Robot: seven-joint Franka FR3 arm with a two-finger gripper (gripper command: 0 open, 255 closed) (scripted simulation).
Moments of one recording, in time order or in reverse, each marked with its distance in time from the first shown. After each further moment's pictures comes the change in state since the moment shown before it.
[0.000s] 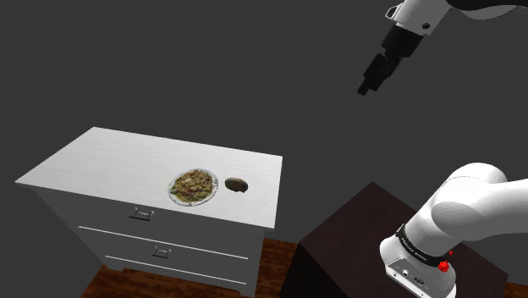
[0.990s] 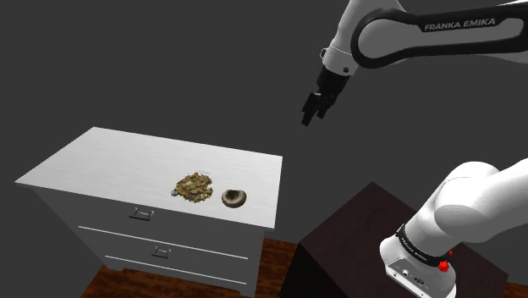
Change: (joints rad) arm 0.070 0.293 0.176 -0.072 0.074 0.344 0.100
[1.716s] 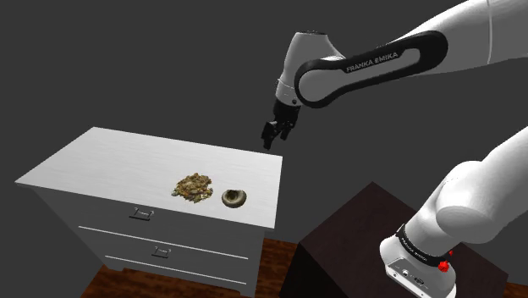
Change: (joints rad) arm 0.038 0.359 0.134 0.094 -0.027 0.247 0.113
